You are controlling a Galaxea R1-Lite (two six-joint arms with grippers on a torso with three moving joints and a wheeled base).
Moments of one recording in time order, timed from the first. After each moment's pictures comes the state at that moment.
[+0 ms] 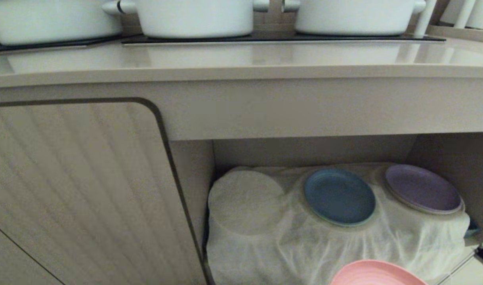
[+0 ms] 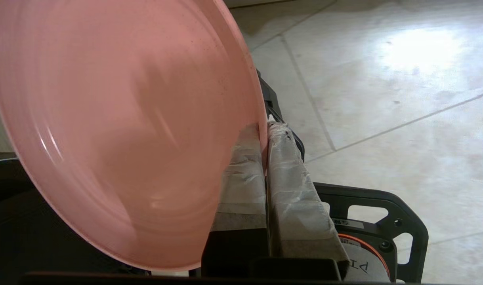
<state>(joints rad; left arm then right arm) 0.00 0.00 0.00 0.00 0.00 0.00 0.22 1.05 -0.34 0.34 0.10 0.33</state>
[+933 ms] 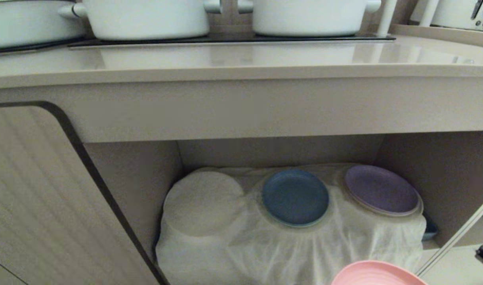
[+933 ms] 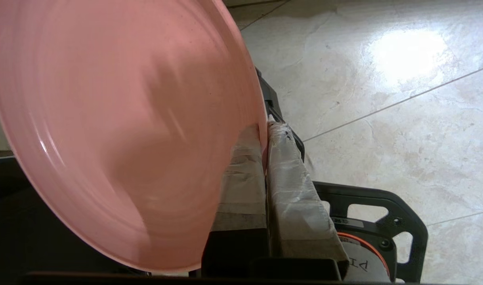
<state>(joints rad) 0.00 0.00 0.00 0.00 0.00 0.00 0.23 1.04 -0.35 0.35 0.10 0.33</state>
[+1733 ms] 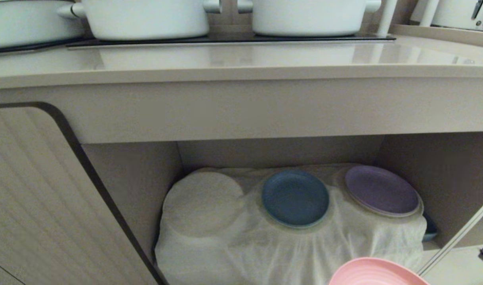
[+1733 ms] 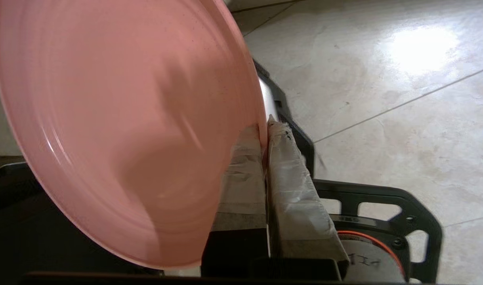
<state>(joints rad) 0.00 0.00 0.00 0.00 0.00 0.00 0.23 1.02 -0.35 0.35 0.13 0.37</state>
